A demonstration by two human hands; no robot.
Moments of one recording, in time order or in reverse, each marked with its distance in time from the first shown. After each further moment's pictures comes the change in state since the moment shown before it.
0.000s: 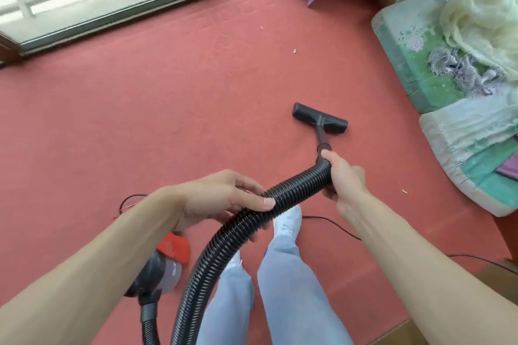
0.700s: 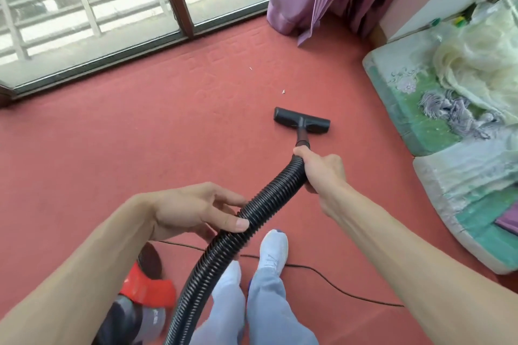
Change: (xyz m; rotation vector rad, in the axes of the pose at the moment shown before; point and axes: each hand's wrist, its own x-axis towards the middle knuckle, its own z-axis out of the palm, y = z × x) left_hand 0.063 0.116 -0.061 0.012 -0.097 0.018; right_hand 0.085 -0.149 0.026 -0.253 -0.121 -0.133
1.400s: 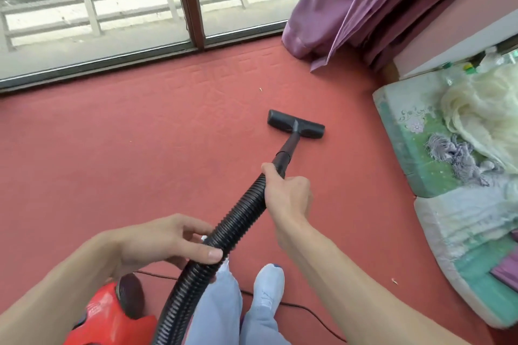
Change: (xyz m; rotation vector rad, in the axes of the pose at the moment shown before) left_hand -0.002 -0.025 -0.100 -0.057 0.067 0.016; right_hand 0.011 -0.053 0.119 -0.091 0.093 -0.023
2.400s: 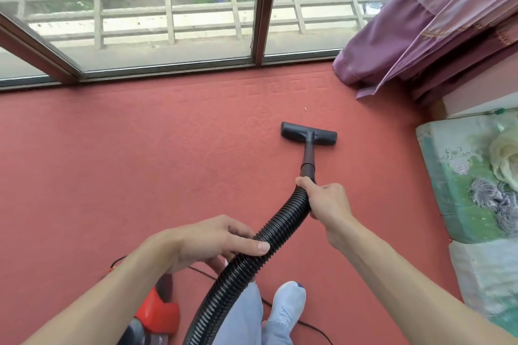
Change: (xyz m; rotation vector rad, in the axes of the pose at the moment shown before) left_hand -0.047 -0.026 0.003 -0.103 0.116 0.025; right_hand -0.015 -0.011 0.014 -0.188 -0.239 -0.144
